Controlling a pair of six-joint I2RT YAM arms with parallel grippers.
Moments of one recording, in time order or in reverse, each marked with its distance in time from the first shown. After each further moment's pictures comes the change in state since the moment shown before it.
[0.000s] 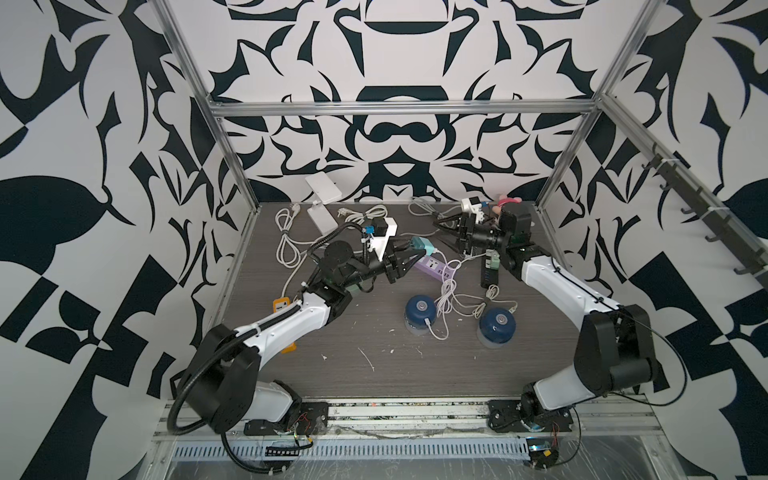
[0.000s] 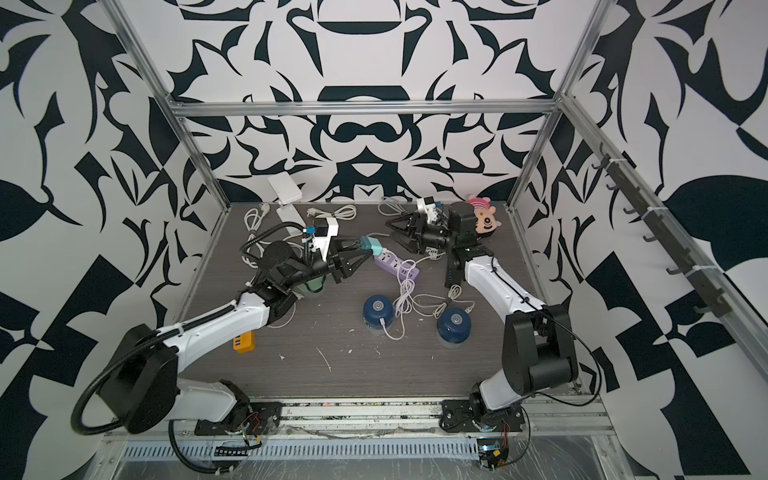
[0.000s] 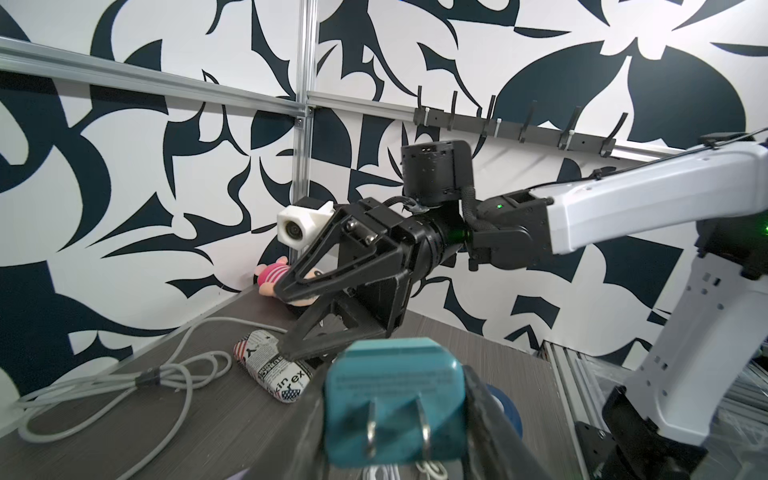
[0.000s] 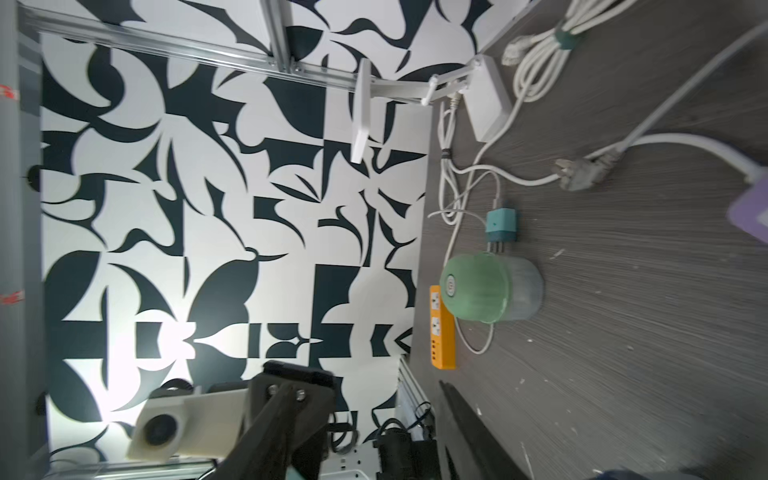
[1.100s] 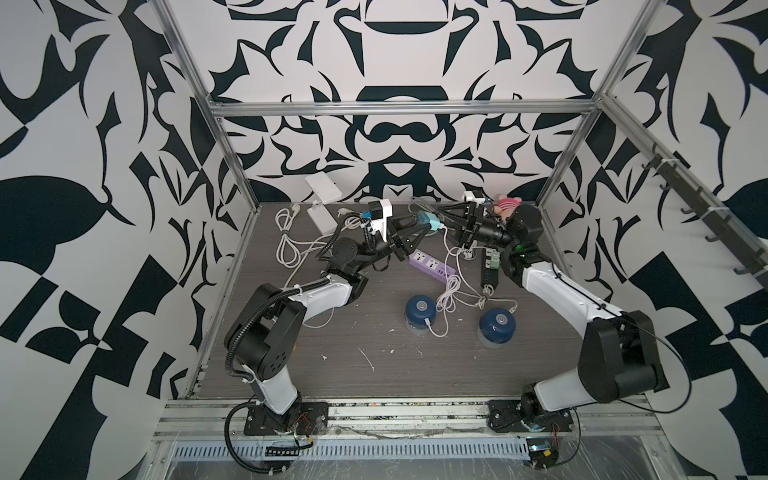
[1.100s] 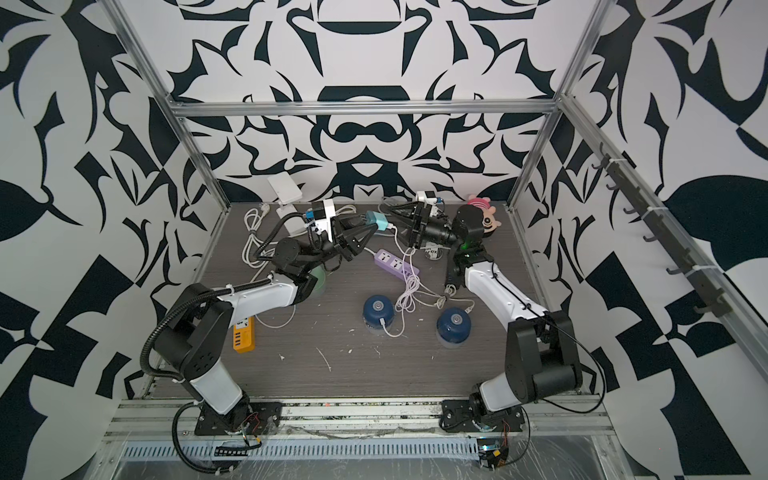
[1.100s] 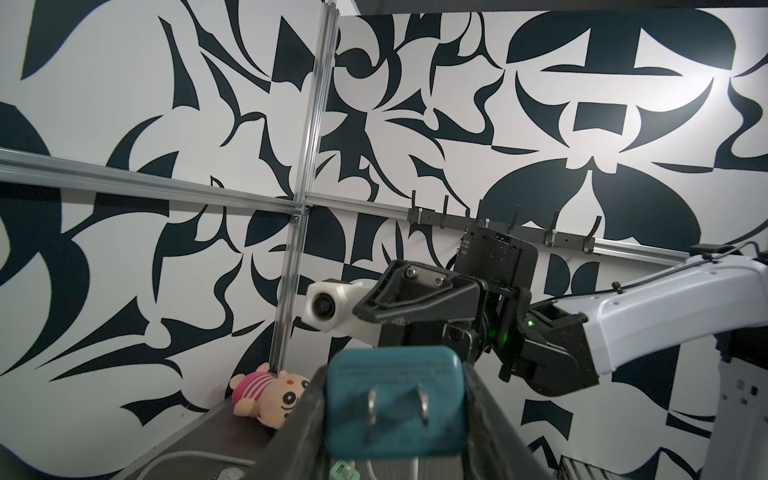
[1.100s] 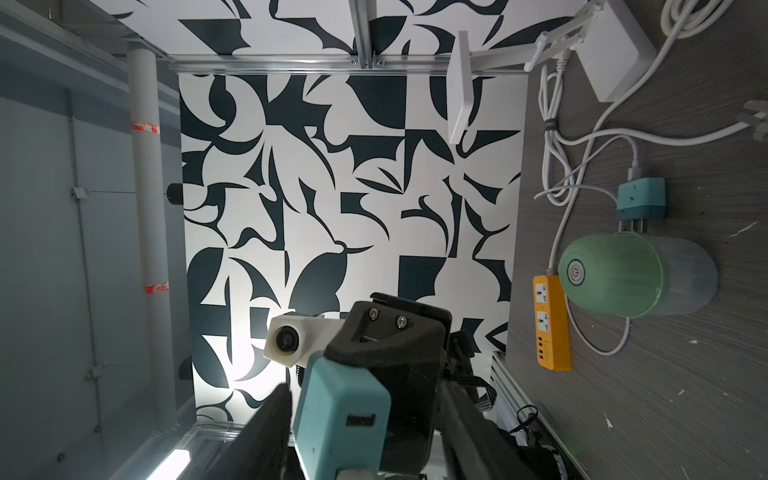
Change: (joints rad) left arm 0.018 0.285 0.148 0.502 -0.017 -0.242; right arm 0.030 -0.033 -0.053 0.377 -0.018 0.449
